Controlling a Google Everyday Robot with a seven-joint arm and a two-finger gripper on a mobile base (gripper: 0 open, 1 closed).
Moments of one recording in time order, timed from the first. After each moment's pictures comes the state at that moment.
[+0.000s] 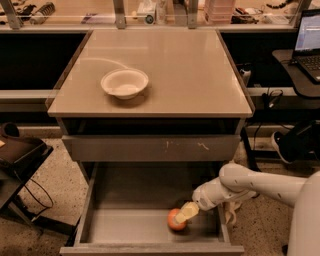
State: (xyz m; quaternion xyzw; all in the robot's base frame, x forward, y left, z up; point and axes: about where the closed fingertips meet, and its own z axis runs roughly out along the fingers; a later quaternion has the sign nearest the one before) arm 0.499 -0.104 0.404 -0.39 0.85 0.31 0.15
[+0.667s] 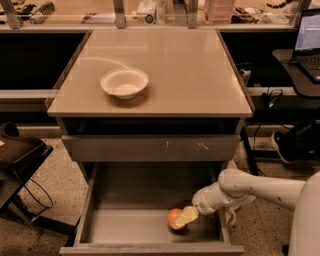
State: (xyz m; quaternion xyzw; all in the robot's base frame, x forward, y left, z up) arm 0.490 -0.100 0.392 -0.38 0.86 0.31 0.15
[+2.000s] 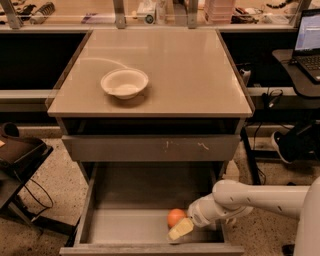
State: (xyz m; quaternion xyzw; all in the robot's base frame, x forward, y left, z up) arm 0.447 -0.082 0.386 -0.37 0.87 0.29 0.14
